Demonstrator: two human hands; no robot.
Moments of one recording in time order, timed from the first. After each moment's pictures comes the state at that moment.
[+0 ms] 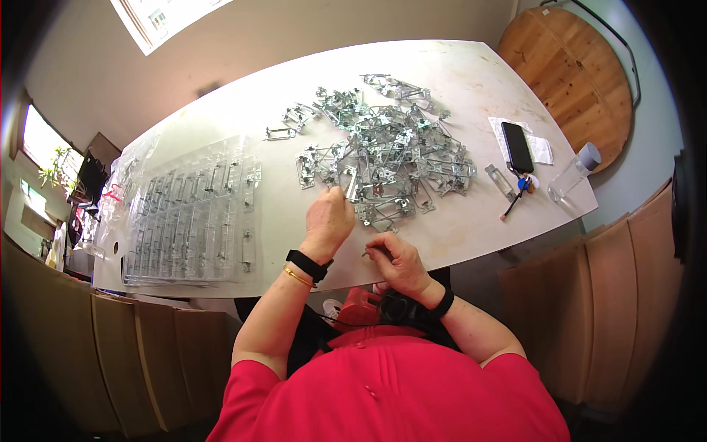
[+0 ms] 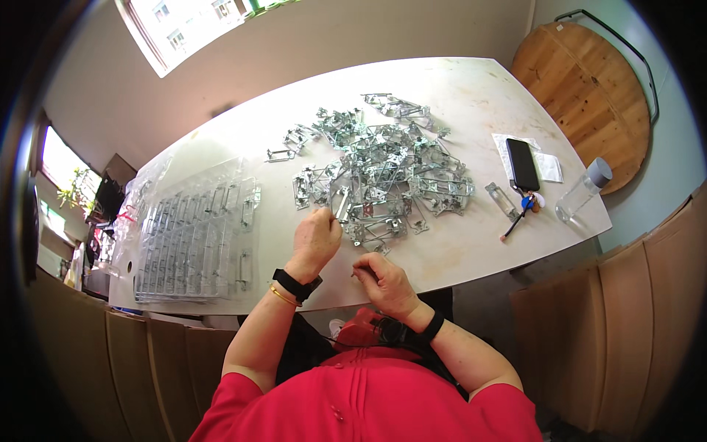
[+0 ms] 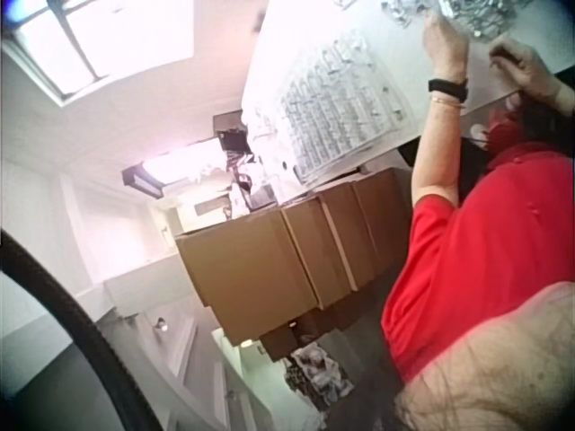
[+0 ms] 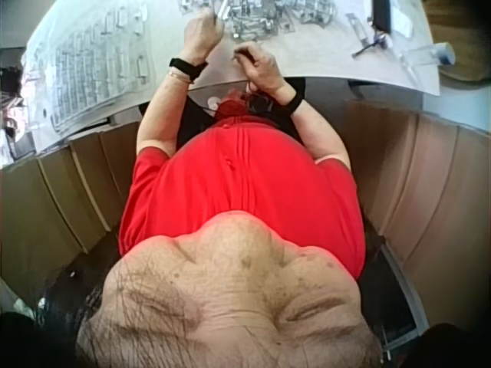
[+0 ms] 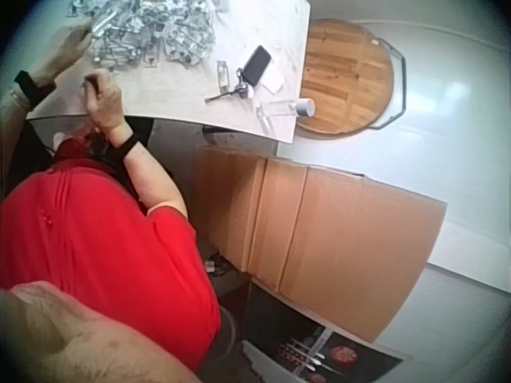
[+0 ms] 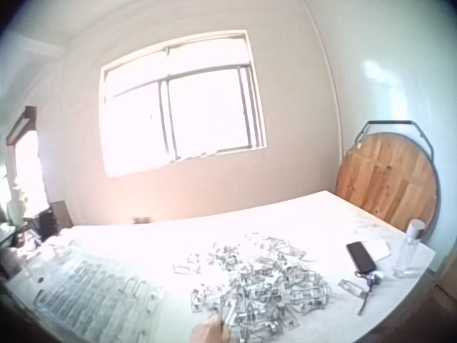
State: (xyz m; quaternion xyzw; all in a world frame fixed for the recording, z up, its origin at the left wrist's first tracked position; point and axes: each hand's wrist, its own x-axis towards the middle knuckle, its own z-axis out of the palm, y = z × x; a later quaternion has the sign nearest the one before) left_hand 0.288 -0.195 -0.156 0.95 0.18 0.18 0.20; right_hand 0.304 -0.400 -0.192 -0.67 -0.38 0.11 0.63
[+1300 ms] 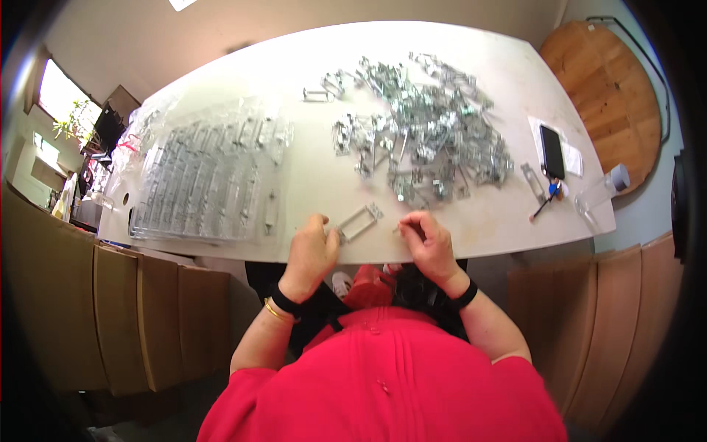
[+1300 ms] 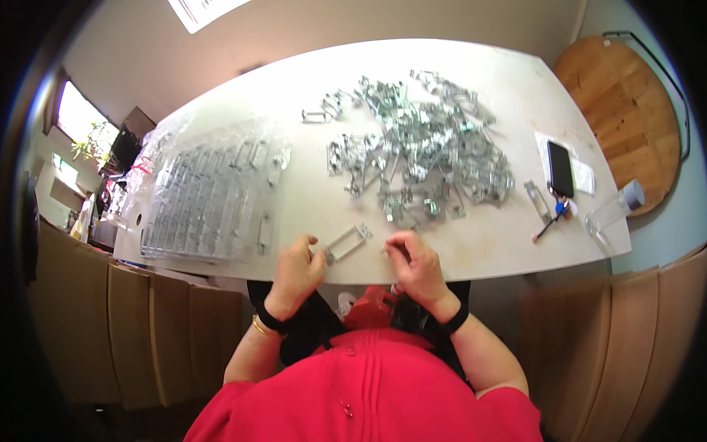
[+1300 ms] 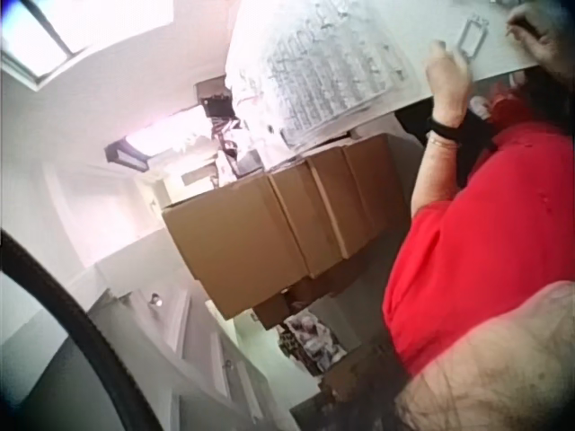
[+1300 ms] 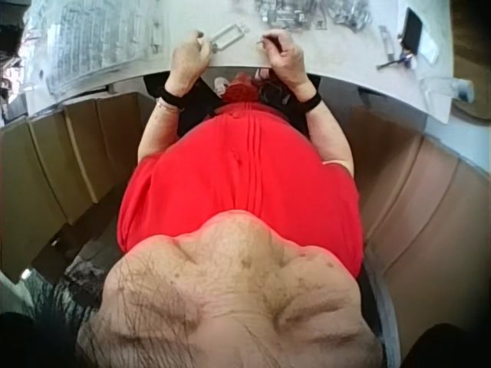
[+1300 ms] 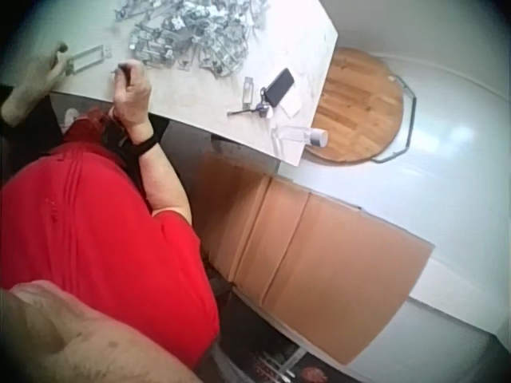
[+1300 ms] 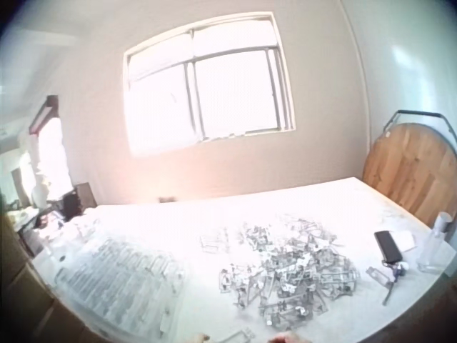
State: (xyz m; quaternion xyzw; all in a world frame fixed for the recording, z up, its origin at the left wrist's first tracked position) left_hand 0.148 -0.201 -0.140 0.88 0.31 0.14 0.32; right_hand 0.305 -0.399 -0.187 -0.71 -0.37 0.08 0.60
